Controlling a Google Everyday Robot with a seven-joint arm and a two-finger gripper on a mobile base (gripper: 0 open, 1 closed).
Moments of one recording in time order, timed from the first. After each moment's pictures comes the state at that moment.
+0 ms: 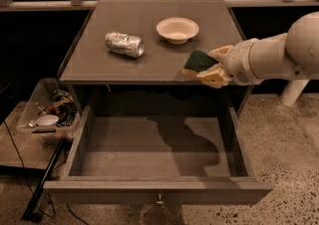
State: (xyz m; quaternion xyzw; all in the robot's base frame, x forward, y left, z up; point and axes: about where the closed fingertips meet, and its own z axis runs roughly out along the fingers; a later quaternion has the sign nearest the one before) arm 0.576 -0.148 0.875 -0.48 0.76 0.07 0.44
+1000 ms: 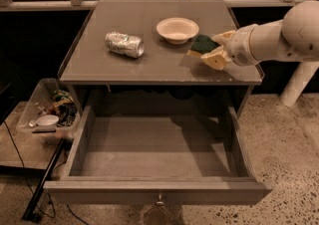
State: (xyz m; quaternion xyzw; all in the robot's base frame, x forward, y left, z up) arm 0.656 -0.171 0.877 -0.46 0.75 0.07 0.46
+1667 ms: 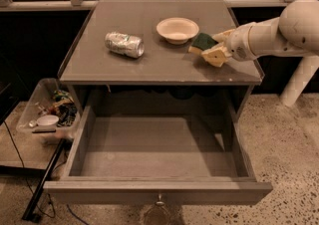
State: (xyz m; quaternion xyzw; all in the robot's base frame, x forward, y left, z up) arm 0.688 -0.181 0.865 -0.44 0.77 0.10 0.46
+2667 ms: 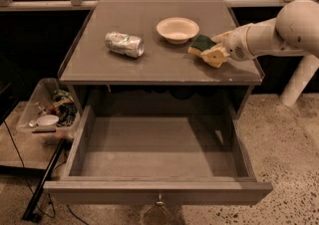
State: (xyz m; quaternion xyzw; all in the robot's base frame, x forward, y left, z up) arm 0.698 -0.182 0.855 -0.43 0.78 0.12 0.45
